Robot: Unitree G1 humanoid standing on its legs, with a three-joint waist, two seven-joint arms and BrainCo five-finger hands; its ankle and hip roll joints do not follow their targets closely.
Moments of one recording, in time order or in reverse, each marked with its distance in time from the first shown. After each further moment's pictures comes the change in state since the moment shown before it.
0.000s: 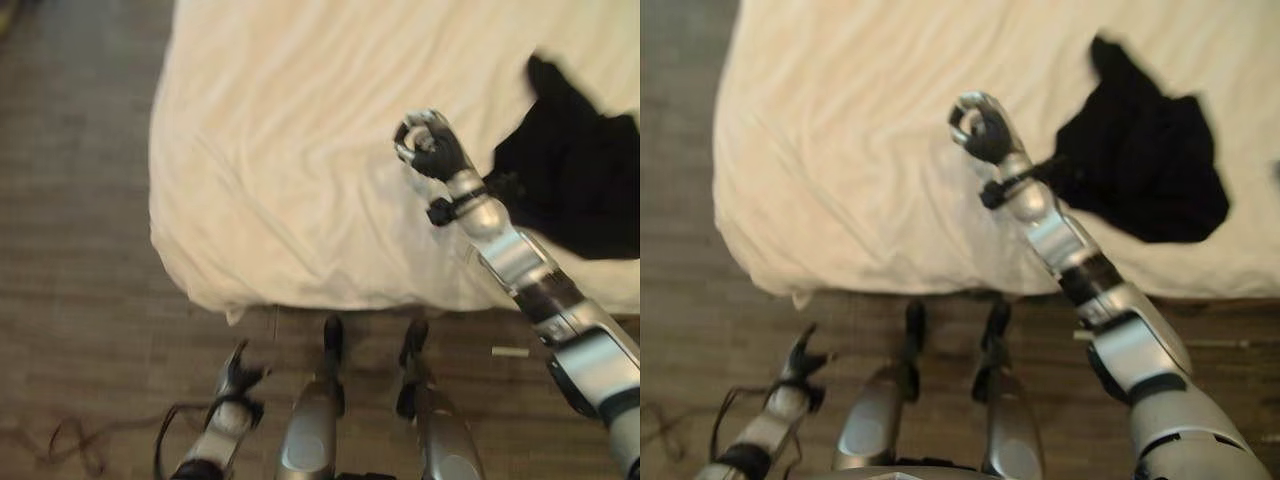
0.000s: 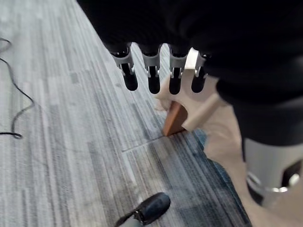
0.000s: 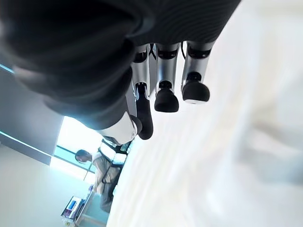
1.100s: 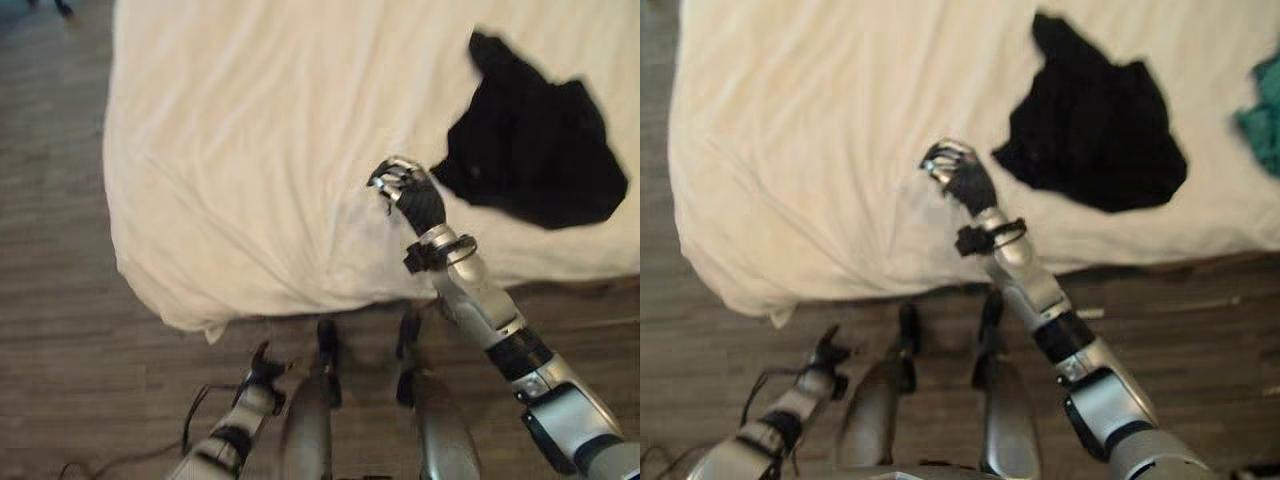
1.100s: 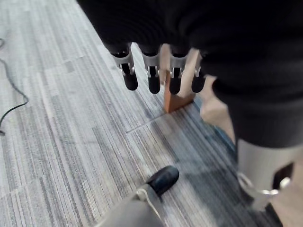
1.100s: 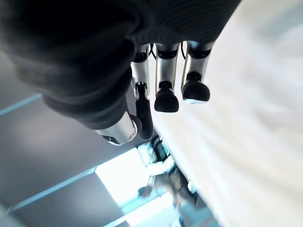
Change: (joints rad) left arm -0.203 -0.089 -0.095 0.295 -0.050 0.046 -0.038; right arm 0.303 0.127 -0.101 -0.130 0.542 -0.132 0.134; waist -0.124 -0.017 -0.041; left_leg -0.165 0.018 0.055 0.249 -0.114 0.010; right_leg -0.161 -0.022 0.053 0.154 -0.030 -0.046
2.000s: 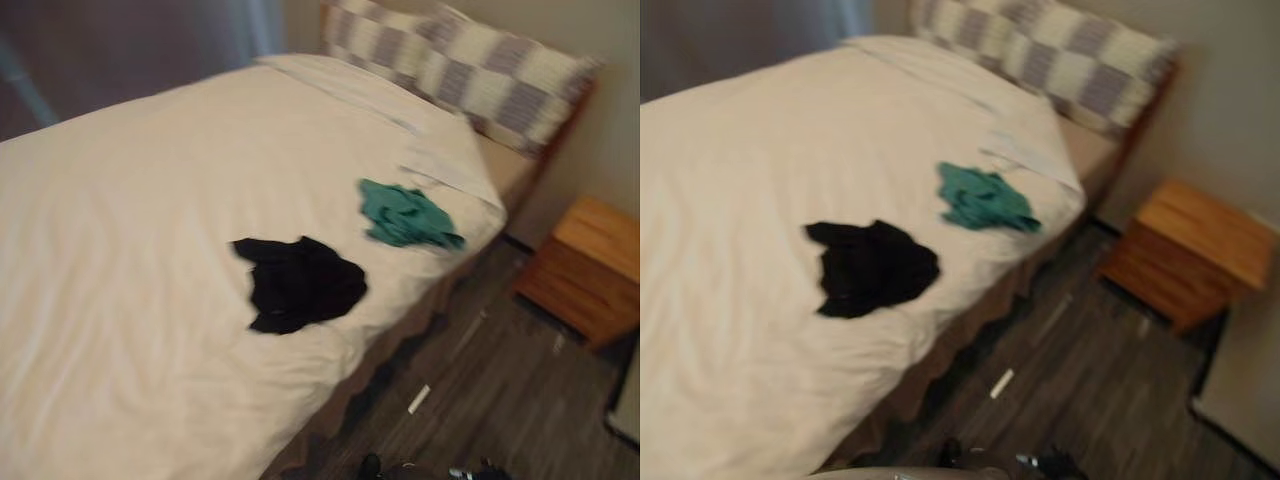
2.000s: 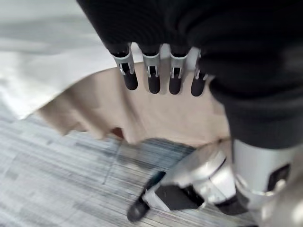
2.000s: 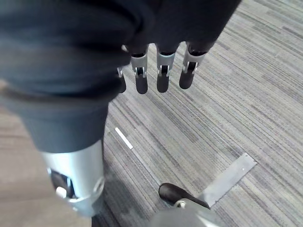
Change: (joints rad) left arm 0.419 0.017 0.063 0.180 0.208 0.076 -0.090; right arm 0.564 0.135 -0.114 0.933 -0.501 0.215 -0.077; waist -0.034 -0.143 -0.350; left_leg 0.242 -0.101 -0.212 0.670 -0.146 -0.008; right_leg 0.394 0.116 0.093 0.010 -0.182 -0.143
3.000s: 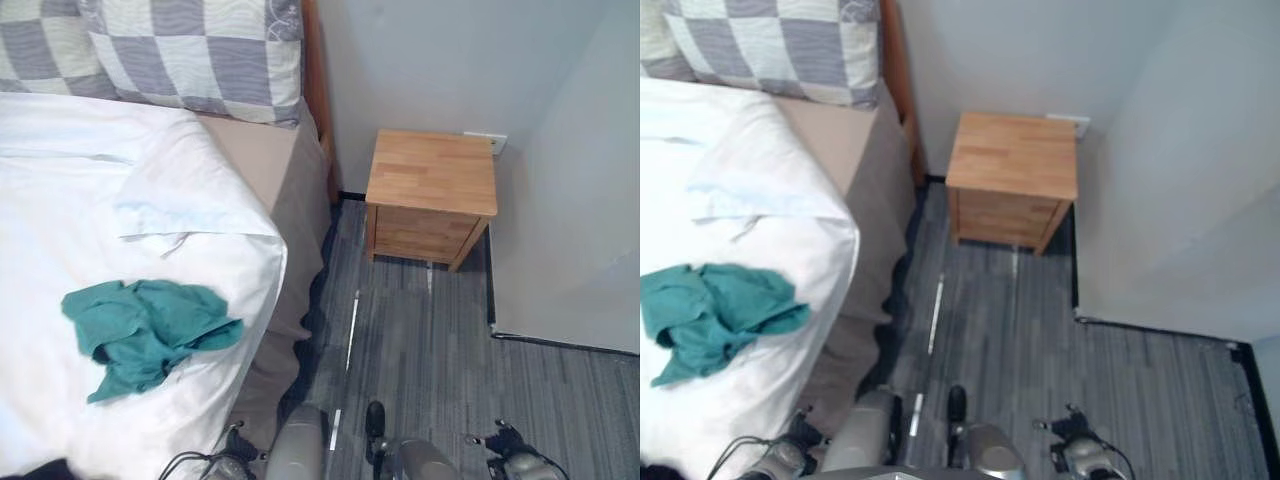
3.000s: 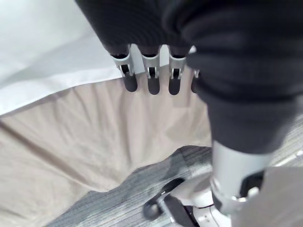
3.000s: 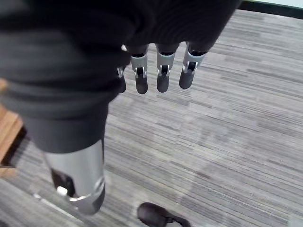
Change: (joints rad) left arm -0.134 0.019 0.012 -0.027 0.005 -0.052 0.048; right arm -0.003 -0.053 -0.100 -0.014 -0.037 -0.013 -0.032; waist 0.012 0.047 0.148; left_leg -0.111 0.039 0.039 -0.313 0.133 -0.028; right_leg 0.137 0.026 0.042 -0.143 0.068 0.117
